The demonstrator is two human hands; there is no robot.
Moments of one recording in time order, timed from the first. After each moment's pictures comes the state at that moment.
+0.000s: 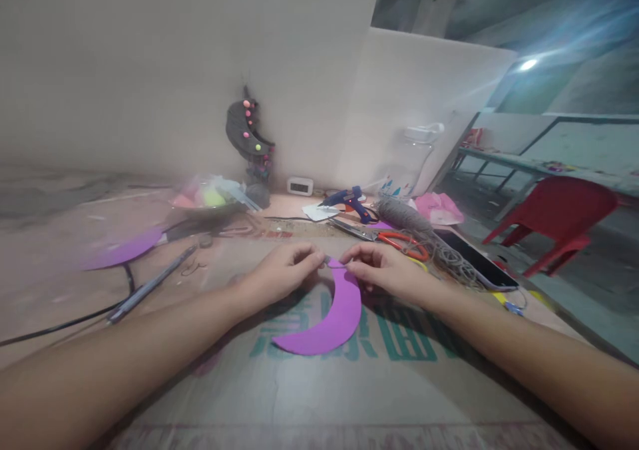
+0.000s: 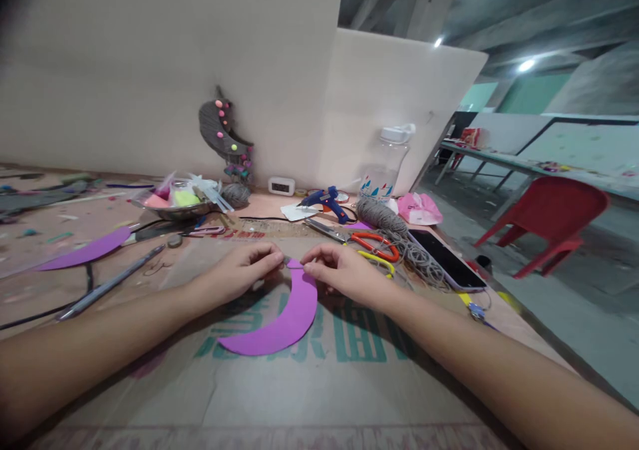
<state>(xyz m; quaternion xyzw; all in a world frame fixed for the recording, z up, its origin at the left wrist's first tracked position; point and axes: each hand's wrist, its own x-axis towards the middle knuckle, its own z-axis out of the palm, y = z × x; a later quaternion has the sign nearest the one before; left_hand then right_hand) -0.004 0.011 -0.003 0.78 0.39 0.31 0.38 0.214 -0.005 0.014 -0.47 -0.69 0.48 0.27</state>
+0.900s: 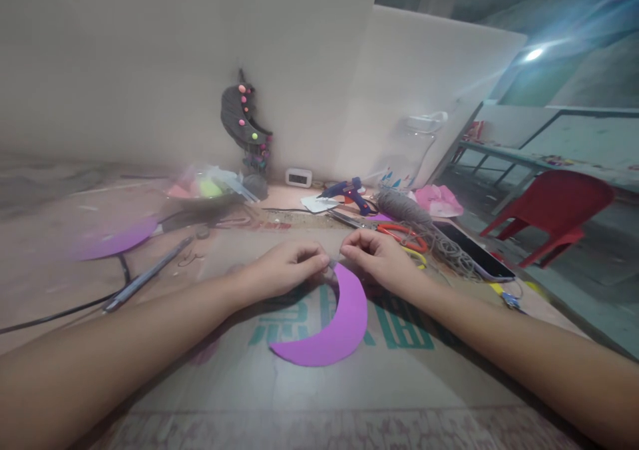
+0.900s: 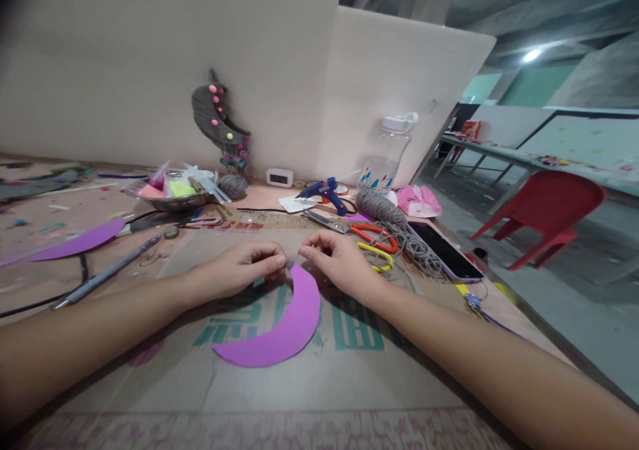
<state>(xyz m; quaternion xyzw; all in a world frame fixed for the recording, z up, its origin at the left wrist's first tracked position) -0.006 0.013 -0.007 0.82 0.32 0.24 0.41 0.203 -0.005 0.005 -0.50 -0.71 0.35 0.36</state>
